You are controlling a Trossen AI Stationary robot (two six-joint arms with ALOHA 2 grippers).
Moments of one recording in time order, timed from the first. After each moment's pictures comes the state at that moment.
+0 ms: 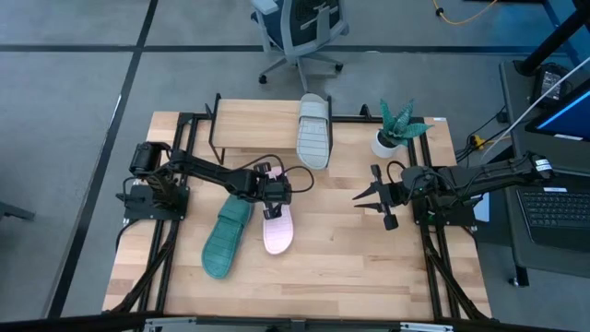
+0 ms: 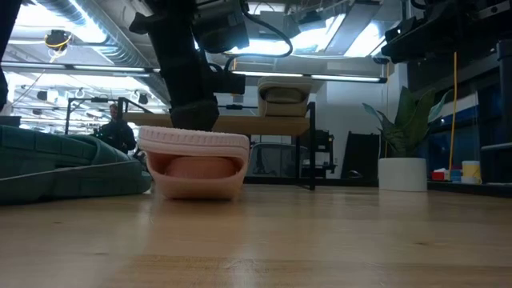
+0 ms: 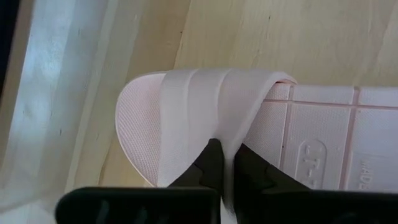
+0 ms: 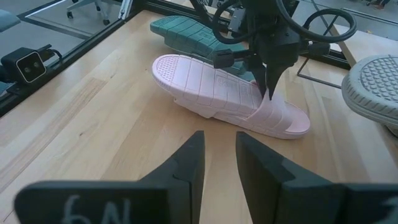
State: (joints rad) left arm -0.03 1.76 1.11 -0.62 -0.43 -0.23; right arm 0.14 0.74 0.48 -0.13 0.00 -0.21
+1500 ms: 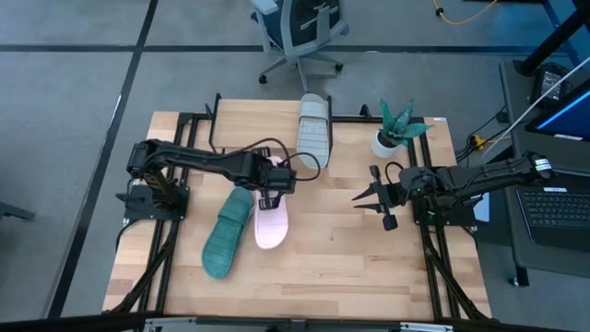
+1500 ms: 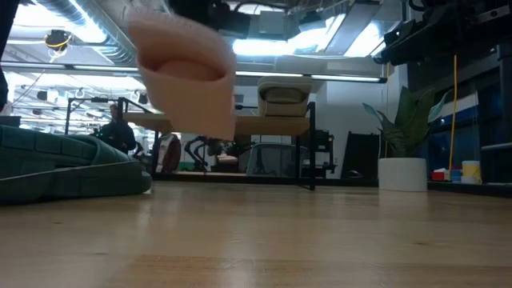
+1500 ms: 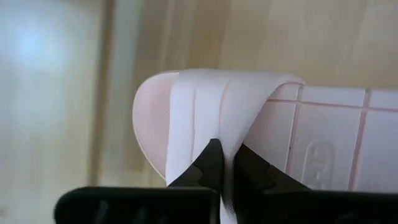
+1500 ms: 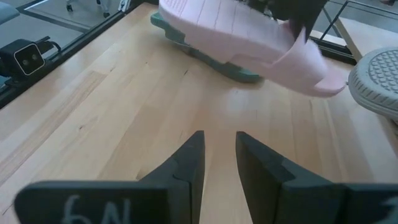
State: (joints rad) left arm -0.04 1.73 1.52 -1.16 -0.45 -0.18; right arm 0.14 0.76 0.48 -0.14 0.00 -0.22
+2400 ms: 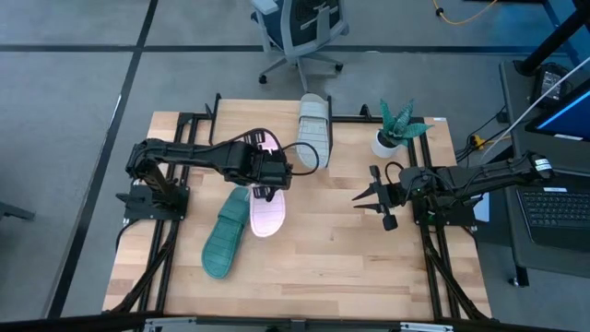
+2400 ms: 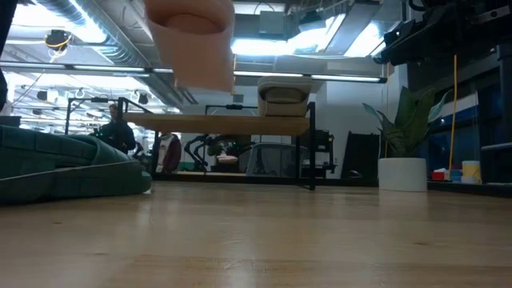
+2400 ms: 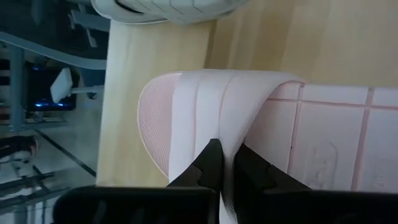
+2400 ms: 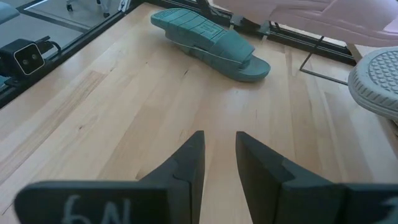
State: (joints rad) left arm -0.07 1.73 1.78 -1.43 -0.65 -0.17; right arm 0.14 0.76 0.48 -0.14 0.00 -0.22
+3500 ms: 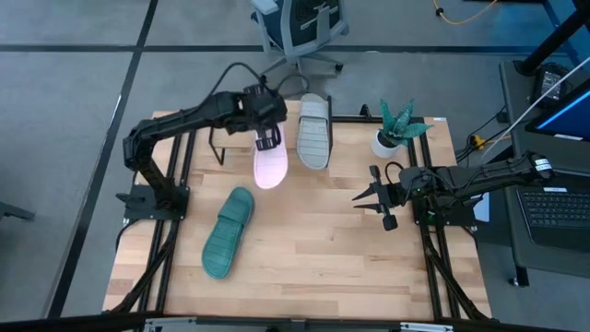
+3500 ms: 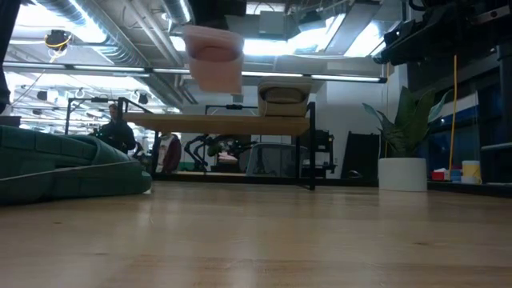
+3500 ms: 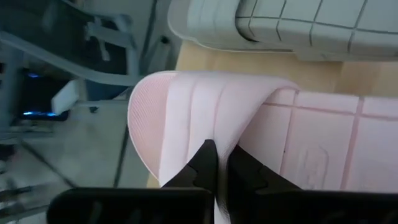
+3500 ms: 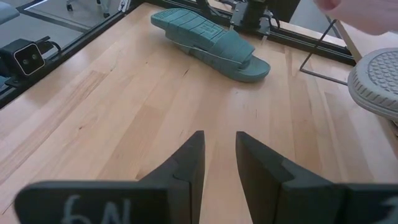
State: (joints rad) left arm 0.34 1.66 1.79 -1.13 -0.49 0.27; right arm 0.14 0.76 0.48 -0.14 0.00 -0.22
